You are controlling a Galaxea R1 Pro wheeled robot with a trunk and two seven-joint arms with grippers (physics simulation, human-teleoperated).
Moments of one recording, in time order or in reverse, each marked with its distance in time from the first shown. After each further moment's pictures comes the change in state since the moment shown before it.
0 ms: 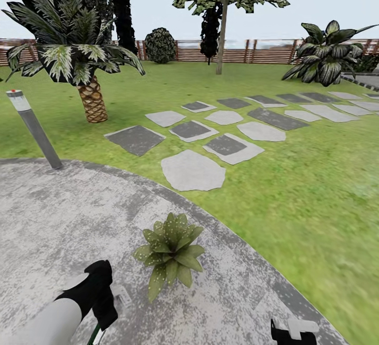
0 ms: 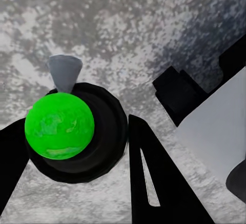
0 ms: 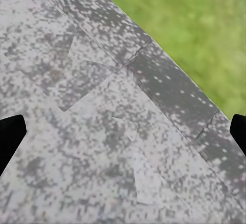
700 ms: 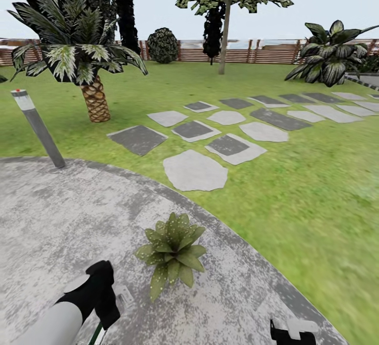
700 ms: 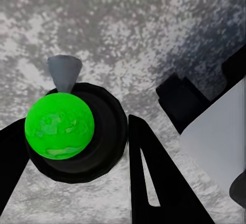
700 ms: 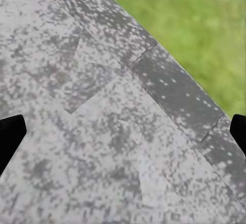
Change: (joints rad) left arm 0.025 -0.011 0.004 -0.054 -0.001 0.000 0.010; right arm 0.000 0.004 0.000 0.000 -0.002 0.000 -0.001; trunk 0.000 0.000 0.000
